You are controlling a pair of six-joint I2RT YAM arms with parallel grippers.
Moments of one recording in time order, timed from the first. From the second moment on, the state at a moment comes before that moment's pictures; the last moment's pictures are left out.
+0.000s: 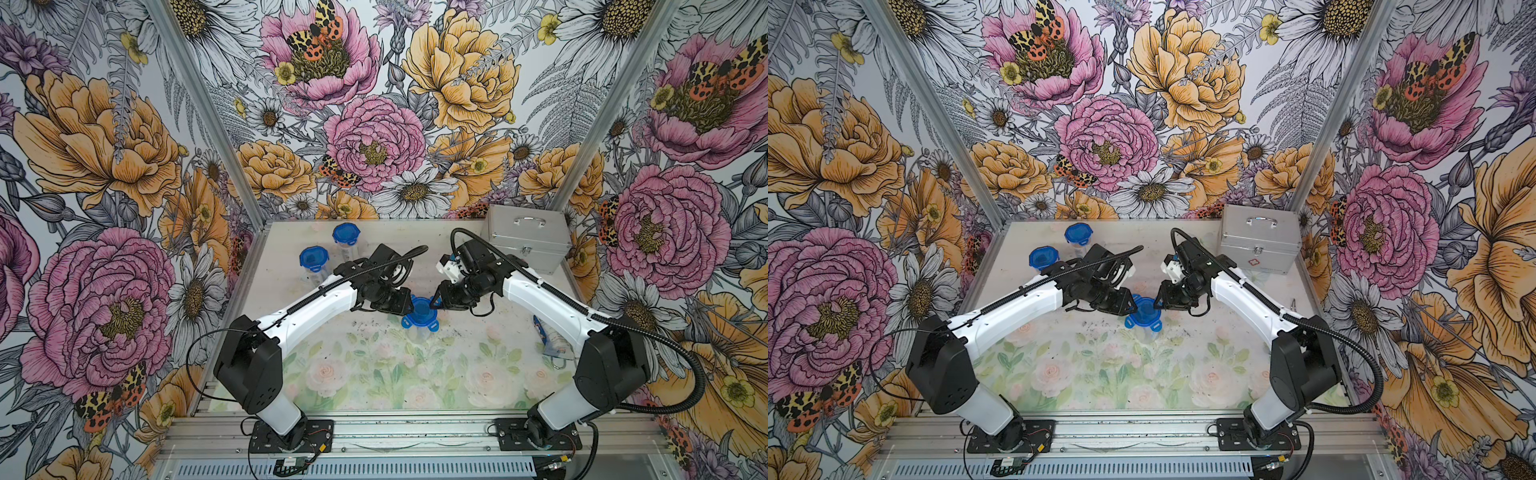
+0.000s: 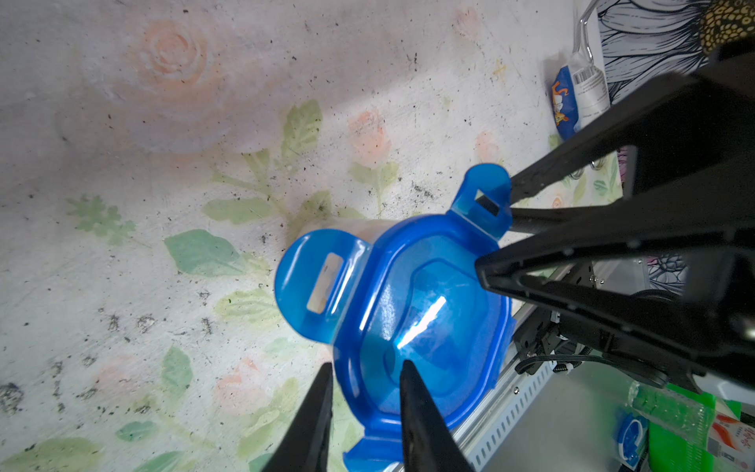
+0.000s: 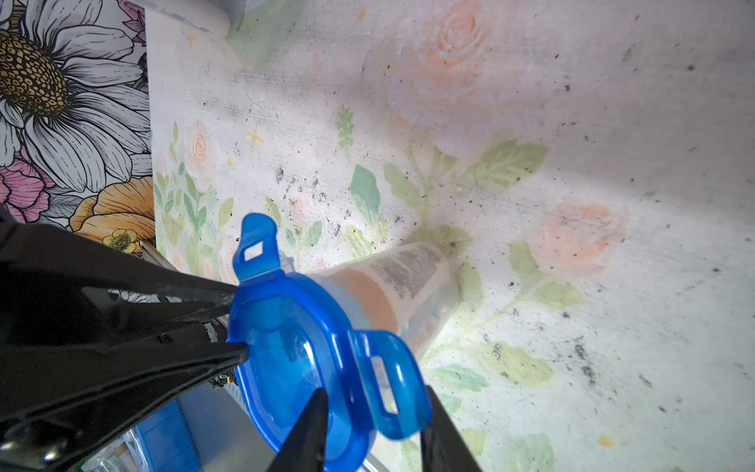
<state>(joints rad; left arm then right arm) -0.69 1.60 1.31 -0.82 0.33 -0.38 0.47 1.57 1.27 -0.87 -0.52 0.36</state>
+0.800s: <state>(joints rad) -0.75 1.44 1.33 -0.99 0.27 -0.75 0.52 1.61 1.60 -1.13 -0.37 0.20</state>
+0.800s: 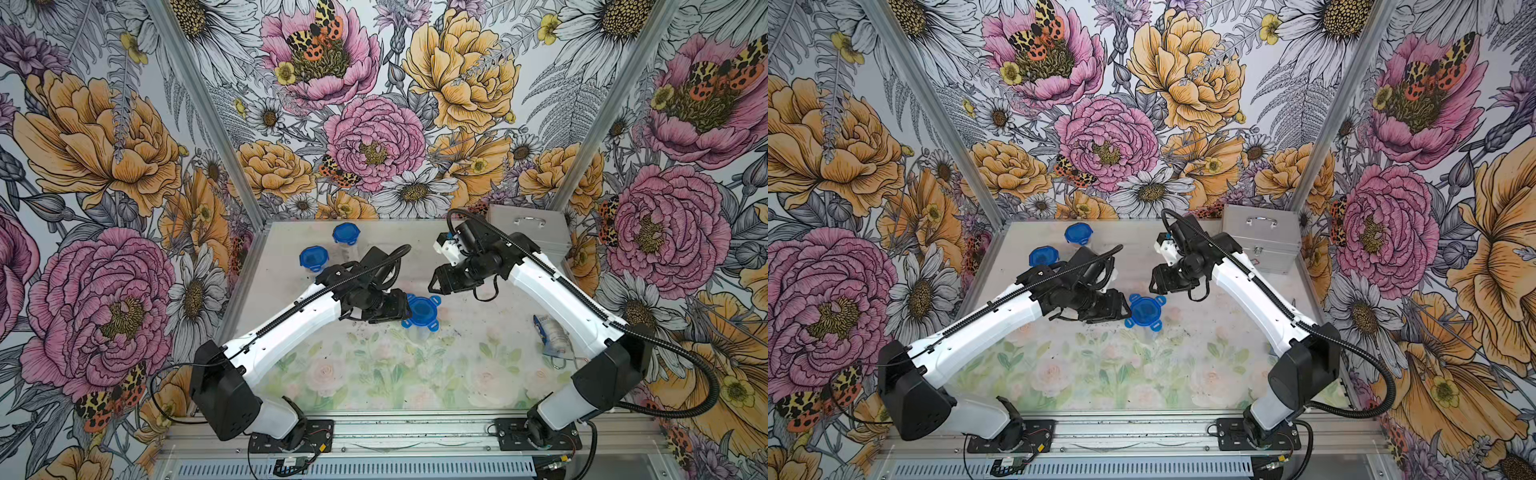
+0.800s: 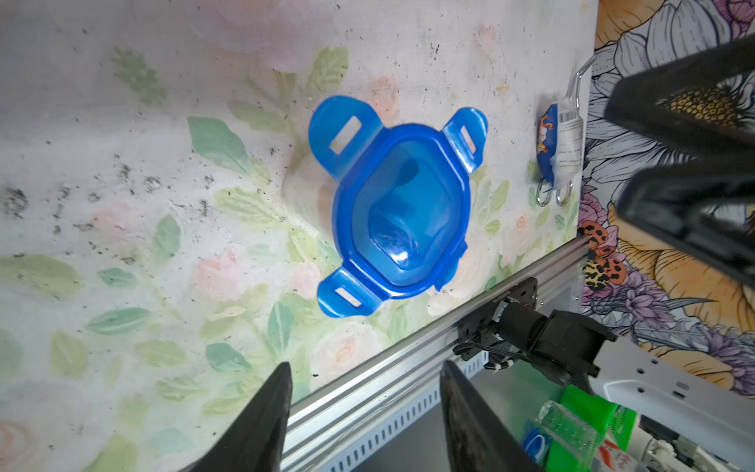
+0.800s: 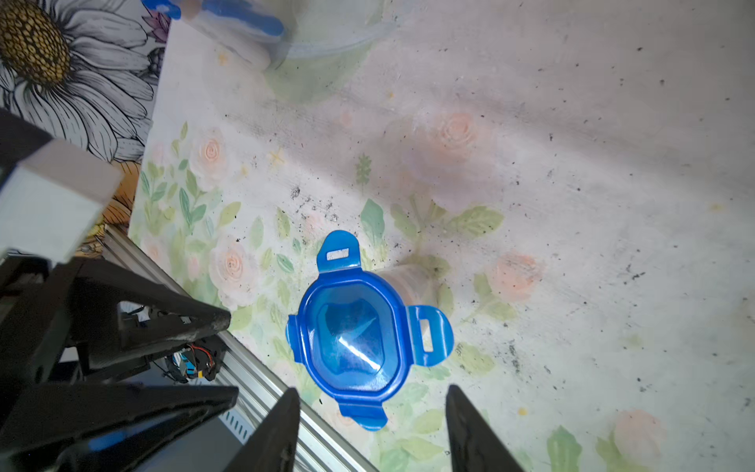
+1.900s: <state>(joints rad) -0.76 1.57 1.27 -0.82 0.30 -0.95 0.53 1.75 1.62 -1.20 -0.40 0.08</state>
